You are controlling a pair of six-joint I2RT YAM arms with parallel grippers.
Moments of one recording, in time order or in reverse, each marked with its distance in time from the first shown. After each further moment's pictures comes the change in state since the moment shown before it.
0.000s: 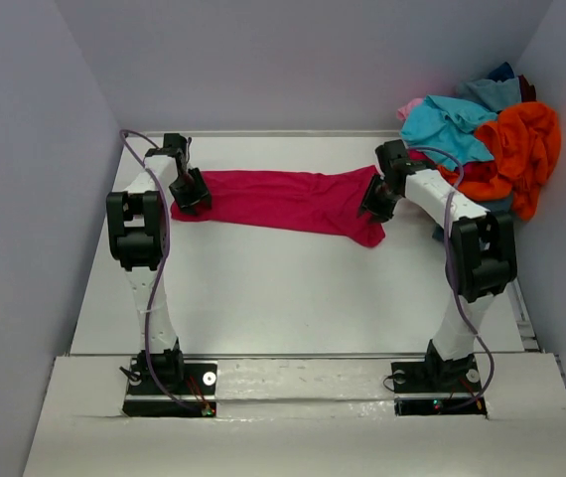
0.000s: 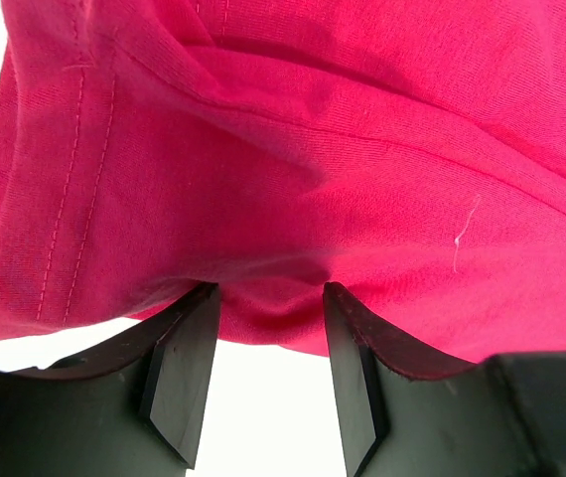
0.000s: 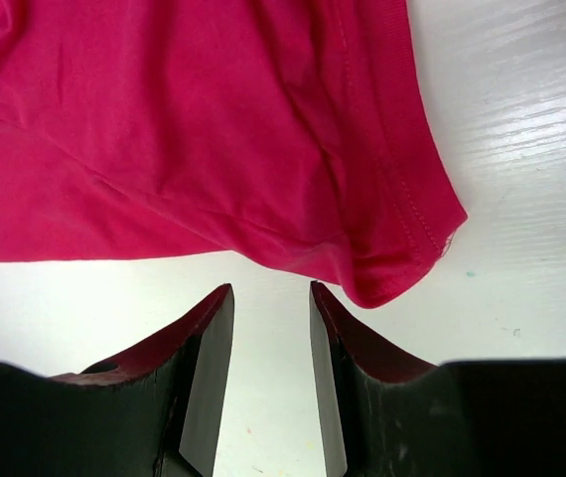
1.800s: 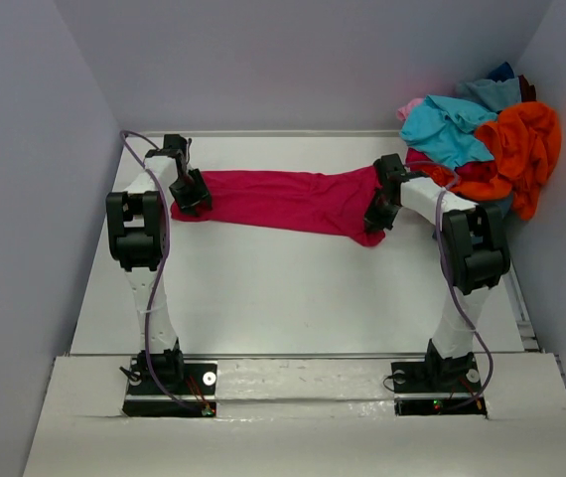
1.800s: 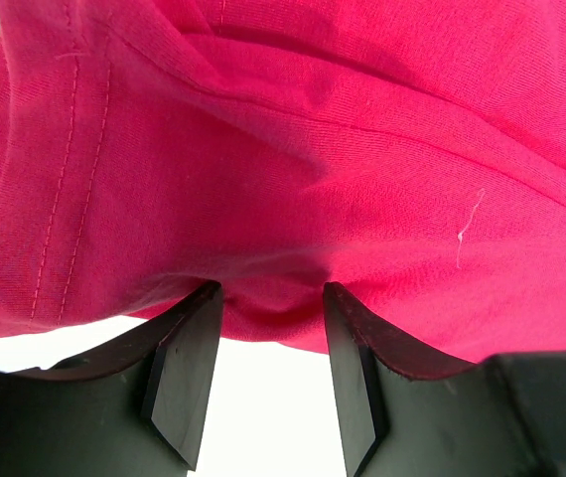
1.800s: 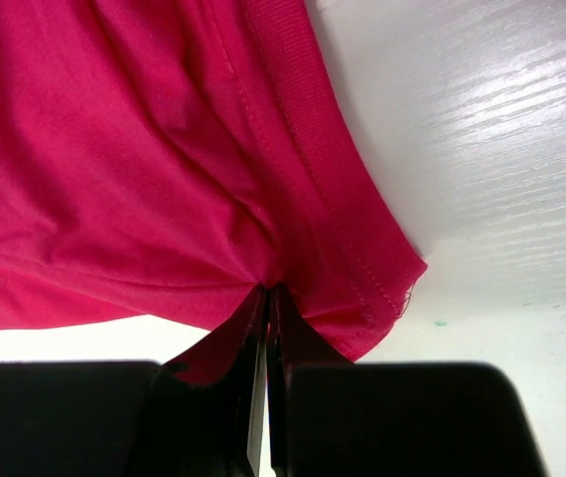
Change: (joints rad) left arm 0.000 -0.006 -0.015 0.007 0.005 0.000; right arm -0.015 0.069 -0.090 0.081 0.062 0.033
